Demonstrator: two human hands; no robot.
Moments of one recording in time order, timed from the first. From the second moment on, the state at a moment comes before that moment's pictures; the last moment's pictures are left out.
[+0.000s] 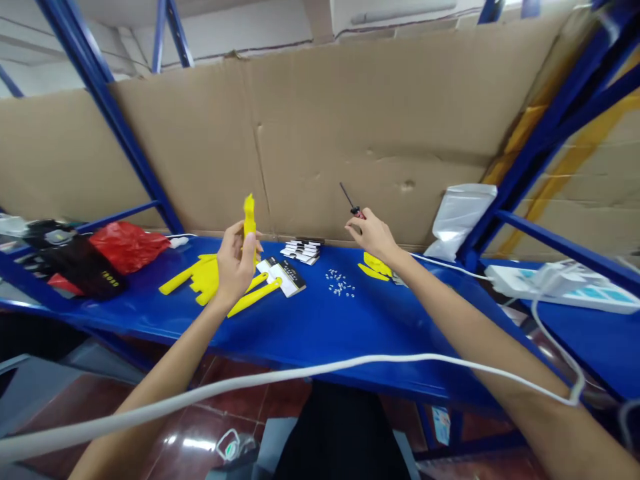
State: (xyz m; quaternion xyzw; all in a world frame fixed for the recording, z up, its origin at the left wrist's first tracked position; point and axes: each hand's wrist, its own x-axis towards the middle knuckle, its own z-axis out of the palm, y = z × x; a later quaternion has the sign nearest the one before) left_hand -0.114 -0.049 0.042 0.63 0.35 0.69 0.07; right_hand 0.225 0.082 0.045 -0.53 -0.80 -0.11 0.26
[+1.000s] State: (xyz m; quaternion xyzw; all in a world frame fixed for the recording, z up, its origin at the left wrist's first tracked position) left_hand 0.034 -0.009 0.007 0.52 0.29 0.52 0.61; right_hand 0.328 0.046 -0.026 -0.62 -0.78 -0.03 0.13
